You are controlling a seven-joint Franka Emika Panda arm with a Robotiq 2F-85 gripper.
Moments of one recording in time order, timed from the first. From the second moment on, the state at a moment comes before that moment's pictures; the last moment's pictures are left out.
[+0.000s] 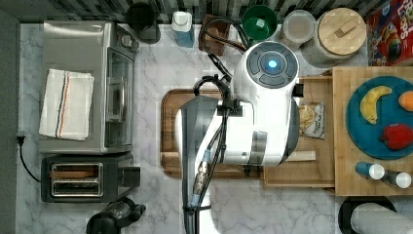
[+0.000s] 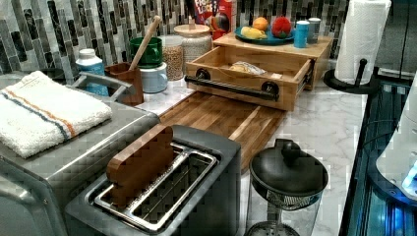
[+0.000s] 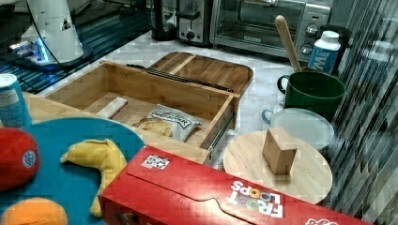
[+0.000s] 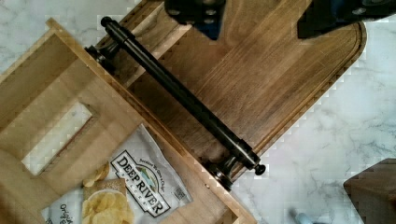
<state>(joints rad) -0.04 0.05 -0.03 -1.86 0.02 0.26 -0.07</state>
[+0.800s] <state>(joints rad) -0.05 0.07 -0.03 -1.88 0.02 0.24 -0.07</state>
